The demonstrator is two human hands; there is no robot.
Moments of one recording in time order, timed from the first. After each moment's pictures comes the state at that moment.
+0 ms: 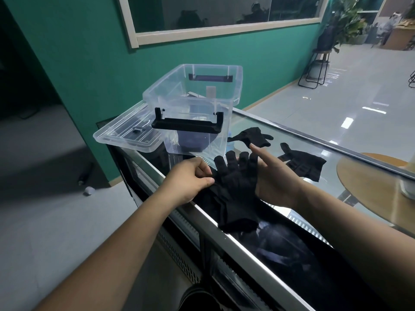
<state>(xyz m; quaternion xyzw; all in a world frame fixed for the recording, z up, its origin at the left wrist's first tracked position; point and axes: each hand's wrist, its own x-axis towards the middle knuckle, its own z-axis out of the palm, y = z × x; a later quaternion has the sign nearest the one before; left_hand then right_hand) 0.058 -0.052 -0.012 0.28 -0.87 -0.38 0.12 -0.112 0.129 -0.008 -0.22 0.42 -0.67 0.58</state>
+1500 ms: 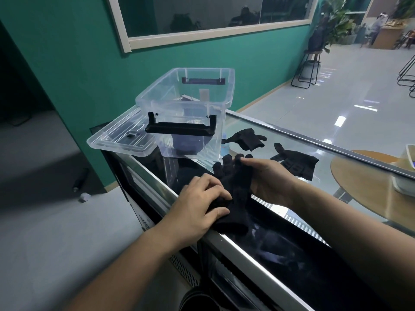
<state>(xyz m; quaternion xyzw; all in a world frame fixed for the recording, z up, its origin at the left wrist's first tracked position) 0.095 -0.004 -0.027 0.07 -0.95 -0.26 0.14 -0.118 0.131 -0.016 -0.17 0.48 -0.68 0.53</state>
